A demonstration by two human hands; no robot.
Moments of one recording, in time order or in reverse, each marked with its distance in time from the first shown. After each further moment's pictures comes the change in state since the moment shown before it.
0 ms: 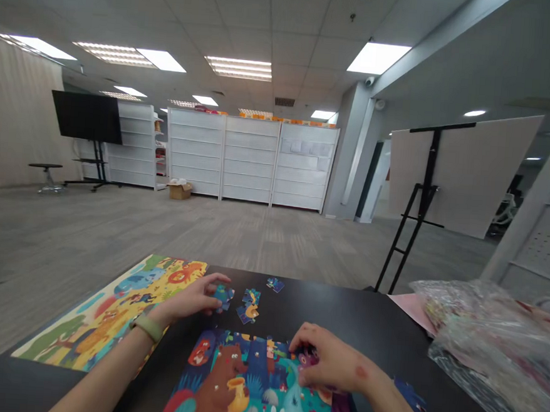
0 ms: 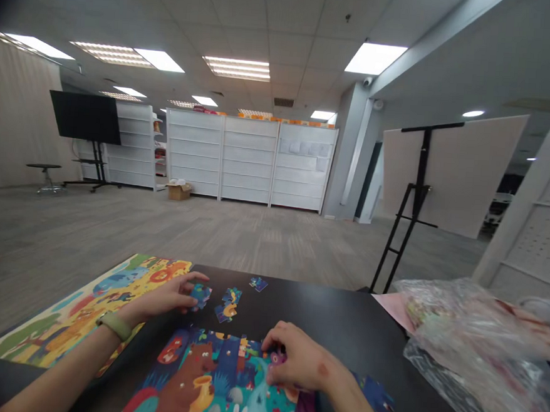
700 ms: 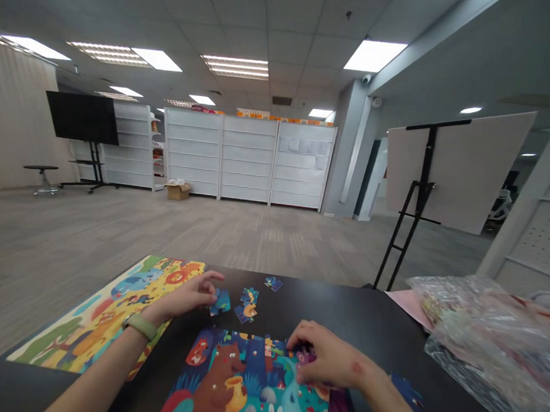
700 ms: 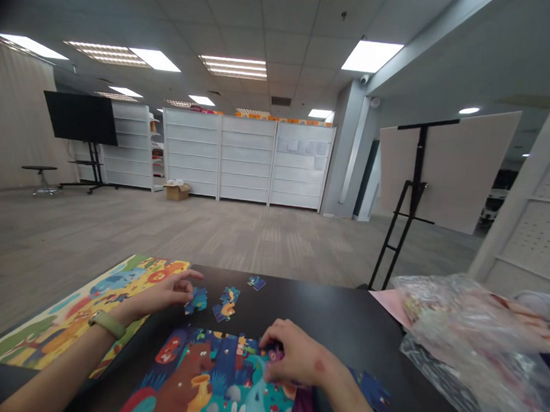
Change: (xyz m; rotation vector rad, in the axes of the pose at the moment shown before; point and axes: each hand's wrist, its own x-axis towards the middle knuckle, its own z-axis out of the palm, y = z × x) left_hand -0.001 -0.002 -0.010 0.127 0.046 0.033; right_hand -0.001 -0.004 -0.002 0.025 0.016 0.002
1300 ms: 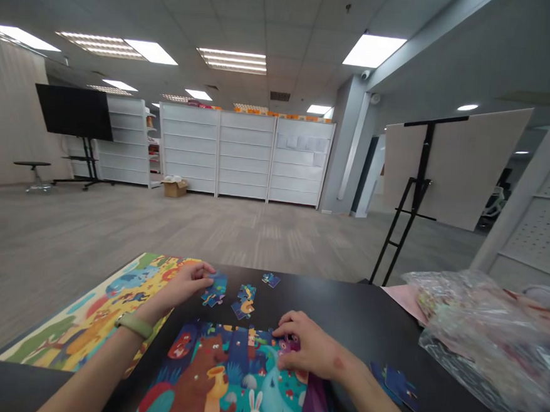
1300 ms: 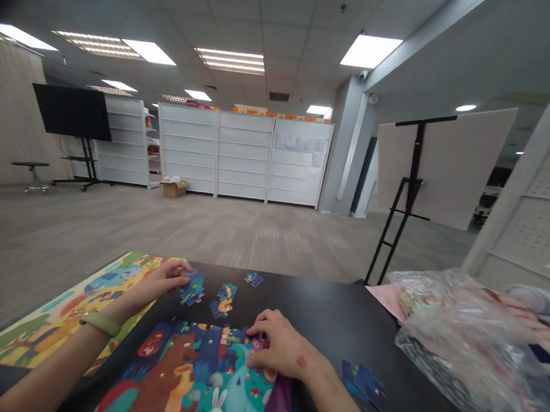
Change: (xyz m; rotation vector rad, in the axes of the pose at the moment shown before) left_hand 0.004 0.007 -0.004 -0.018 0.179 0.051; right_hand 0.014 -0.002 0.017 0.024 0.056 -0.058
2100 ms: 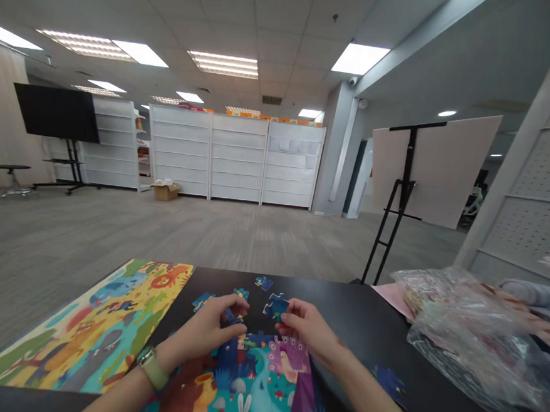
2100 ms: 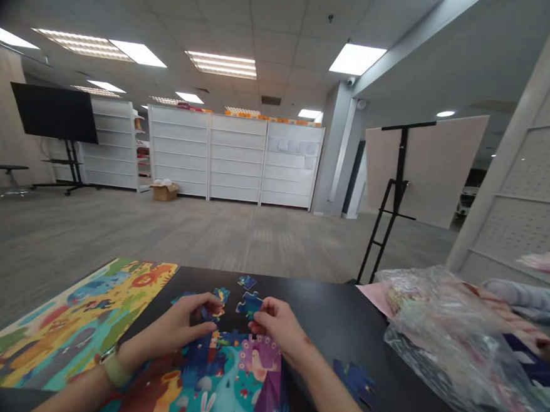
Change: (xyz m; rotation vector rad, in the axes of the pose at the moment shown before) left_hand -0.029 0.036 0.085 0.265 -0.148 0.271; right_hand 0.017 0.006 0.004 1.003 0.285 0.176
